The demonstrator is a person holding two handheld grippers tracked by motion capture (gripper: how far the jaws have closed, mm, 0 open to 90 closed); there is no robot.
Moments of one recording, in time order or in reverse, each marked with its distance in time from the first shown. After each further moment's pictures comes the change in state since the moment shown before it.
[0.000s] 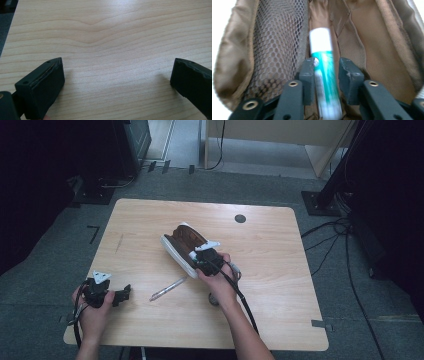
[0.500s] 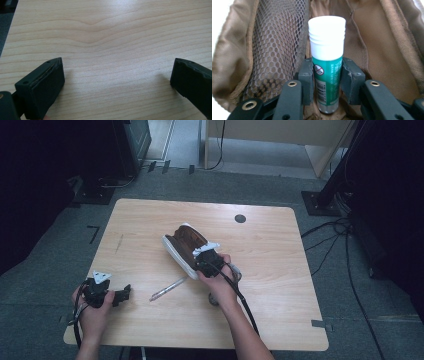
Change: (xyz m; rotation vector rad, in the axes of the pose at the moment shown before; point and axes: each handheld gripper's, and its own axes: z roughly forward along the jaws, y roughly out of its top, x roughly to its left) left arm 0.000 0.000 0.000 0.000 0.000 0.000; right arm 0.002 -0.002 -0.001 -0.001 -0.013 -0.006
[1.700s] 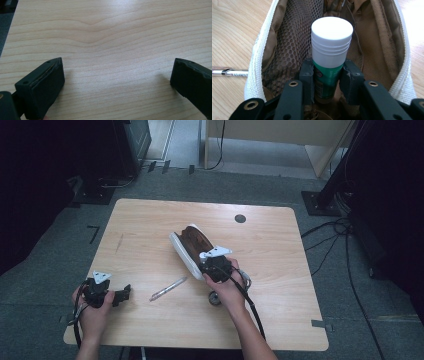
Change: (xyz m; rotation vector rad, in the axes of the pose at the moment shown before) left arm 0.000 0.000 0.000 0.000 0.000 0.000; right arm -0.010 -0.020 -0.022 -0.099 0.052 0.001
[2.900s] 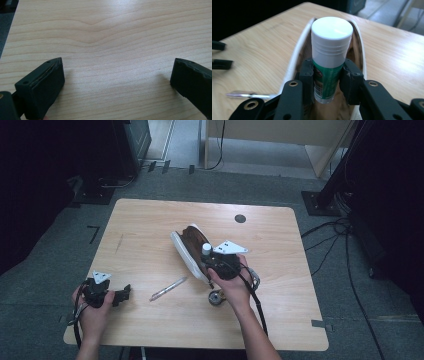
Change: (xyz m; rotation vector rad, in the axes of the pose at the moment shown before) left arm 0.000 0.000 0.000 -0.001 0.002 -0.002; right arm -0.009 0.013 -0.036 -0.213 0.064 0.021
